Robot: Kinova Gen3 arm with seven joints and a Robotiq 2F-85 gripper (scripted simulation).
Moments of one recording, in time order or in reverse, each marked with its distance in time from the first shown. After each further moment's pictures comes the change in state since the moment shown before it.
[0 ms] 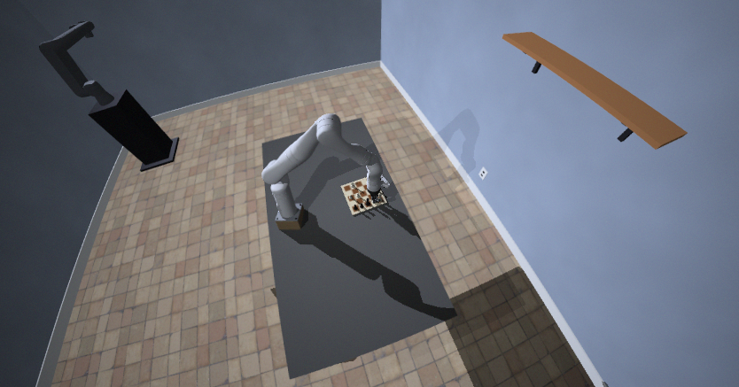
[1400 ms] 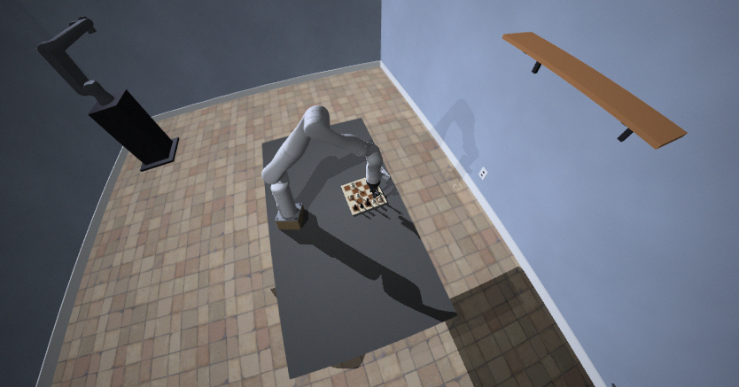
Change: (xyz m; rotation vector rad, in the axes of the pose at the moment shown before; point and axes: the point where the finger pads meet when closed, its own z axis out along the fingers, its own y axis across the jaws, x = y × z) arm -0.003 -0.004 -0.068 0.009 -0.014 -0.004
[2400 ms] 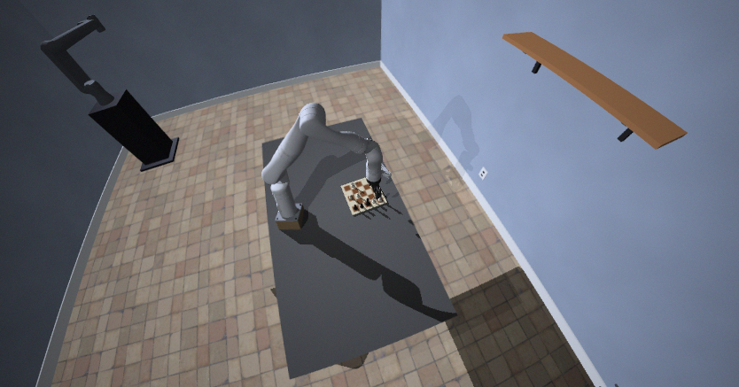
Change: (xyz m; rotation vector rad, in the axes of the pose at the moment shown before) arm 0.003 0.004 -0.022 -0.009 0.014 0.004
